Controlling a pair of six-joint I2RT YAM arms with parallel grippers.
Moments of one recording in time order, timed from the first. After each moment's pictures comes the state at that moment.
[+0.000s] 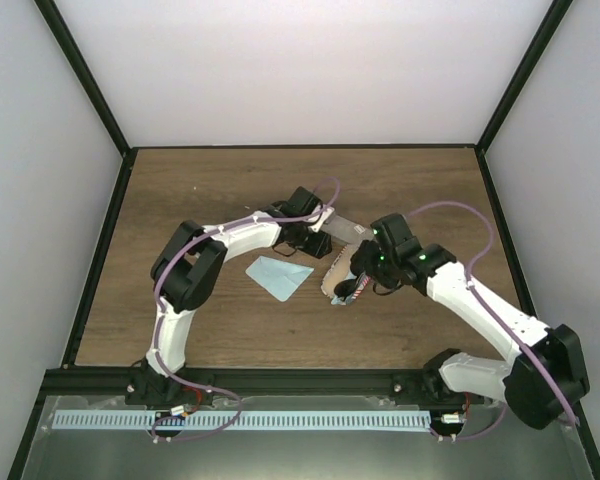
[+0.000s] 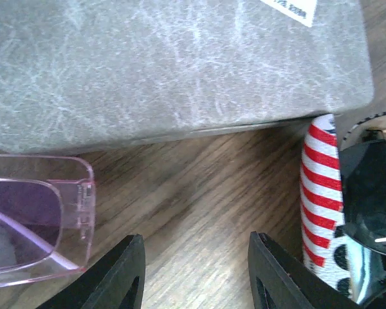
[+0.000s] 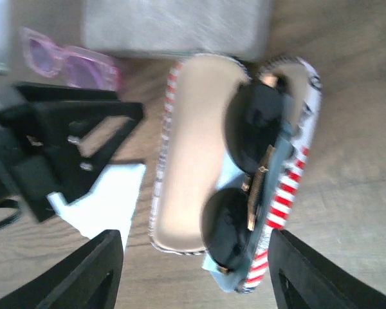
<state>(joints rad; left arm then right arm) -0.70 2.08 1.46 -0.40 0.27 -0.19 0.54 1.17 0.87 -0.63 -0.03 0.97</state>
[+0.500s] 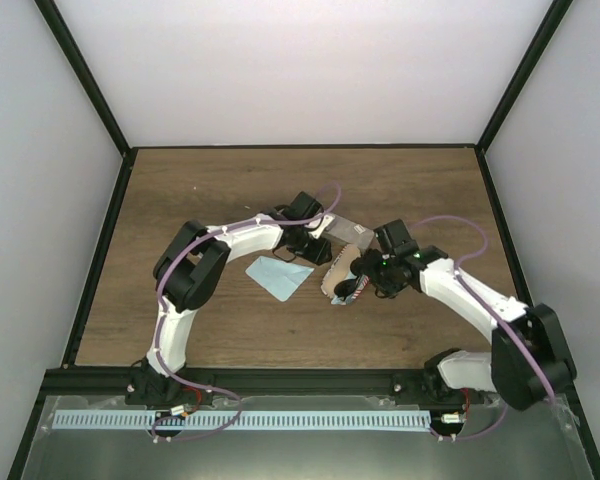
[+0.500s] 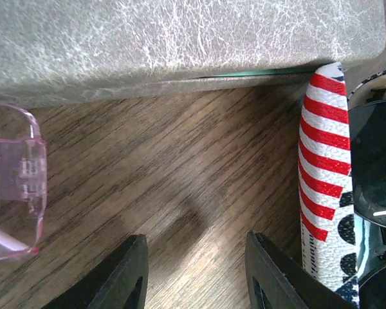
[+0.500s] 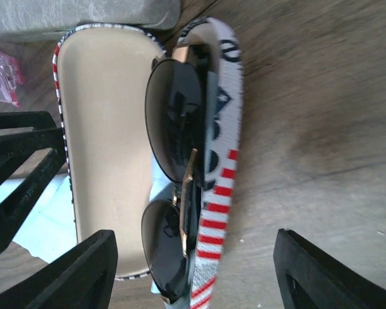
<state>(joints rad) -0.70 2.10 1.45 -0.43 0.32 -0.19 0.45 1.22 0.73 -0.58 -0.10 1.02</state>
